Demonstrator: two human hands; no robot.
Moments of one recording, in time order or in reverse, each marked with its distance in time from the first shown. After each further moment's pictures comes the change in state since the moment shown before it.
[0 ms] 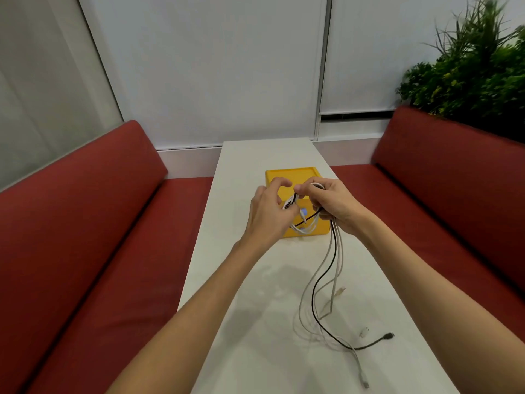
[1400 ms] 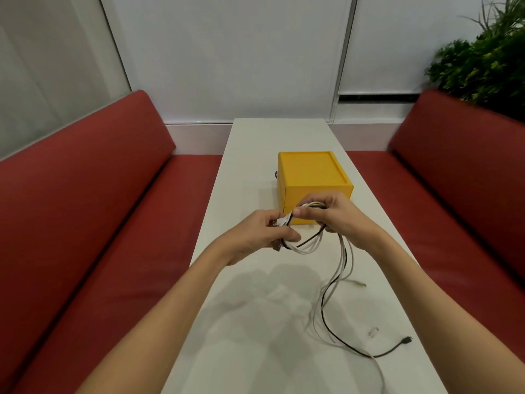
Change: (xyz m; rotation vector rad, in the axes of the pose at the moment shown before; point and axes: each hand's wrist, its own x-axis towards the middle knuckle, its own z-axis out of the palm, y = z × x) left_hand -0.022 -0.051 -0.029 -0.437 -0.545 -0.330; right_hand -0.010 0.025 0.022 -0.150 -0.218 -0.052
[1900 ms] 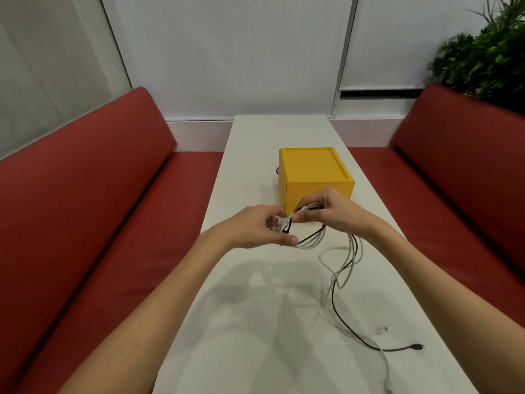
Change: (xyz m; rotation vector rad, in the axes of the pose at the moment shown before) left_hand 0.006 -0.001 -0.018 0.668 0.005 -0.019; right_hand 0.010 0.001 -0.001 -0.249 -0.156 -0.061
